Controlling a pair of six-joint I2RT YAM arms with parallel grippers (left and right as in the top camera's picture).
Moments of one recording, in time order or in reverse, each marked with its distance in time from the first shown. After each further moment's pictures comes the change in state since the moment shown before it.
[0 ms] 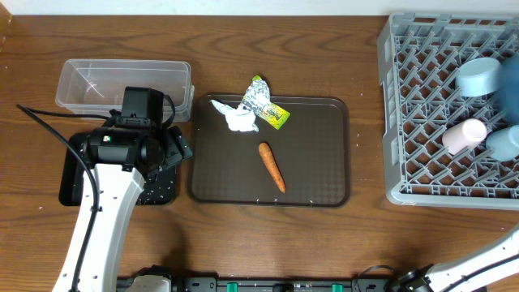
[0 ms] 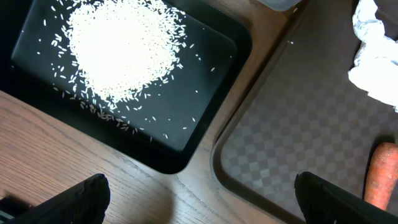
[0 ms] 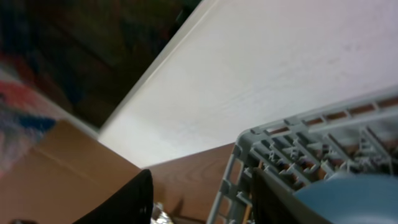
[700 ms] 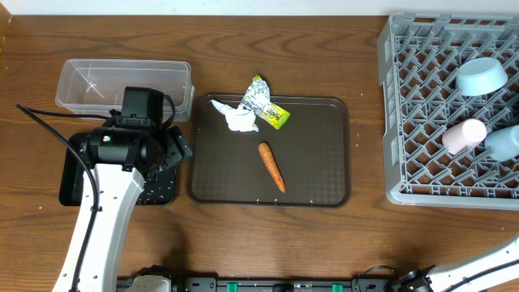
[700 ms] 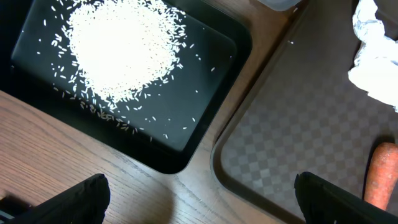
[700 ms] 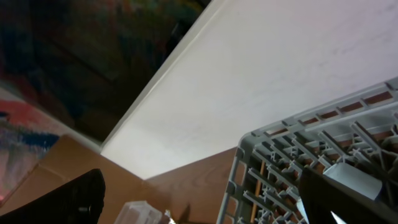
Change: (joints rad) left arm 0.000 0.000 0.000 0.000 0.000 0.000; right arm -0.048 -0.005 0.017 0.161 0.001 0.211
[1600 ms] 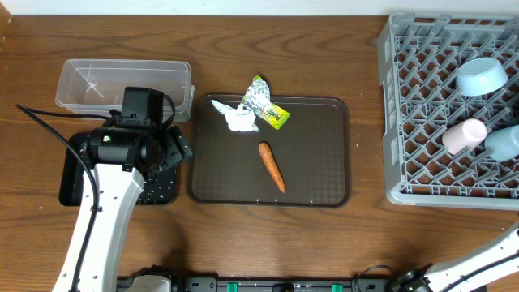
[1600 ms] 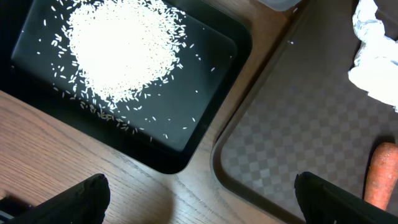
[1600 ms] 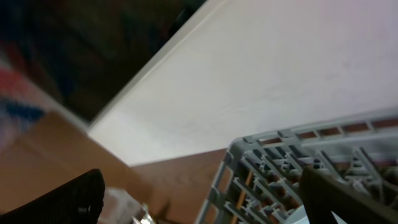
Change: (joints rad) left arm 0.000 0.000 0.000 0.000 0.000 0.000; right arm 0.084 -0.016 0.013 -0.531 0.038 -0.613
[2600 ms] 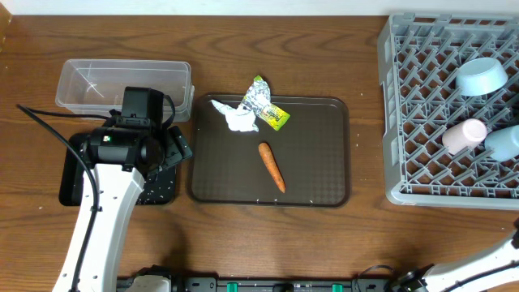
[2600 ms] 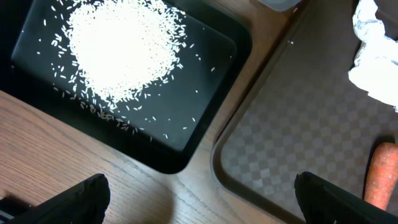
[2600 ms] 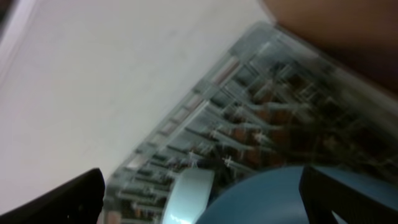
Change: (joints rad) left arm 0.000 0.000 0.000 0.000 0.000 0.000; right arm -0.014 -0.162 0.010 -1.113 0.746 -0.752
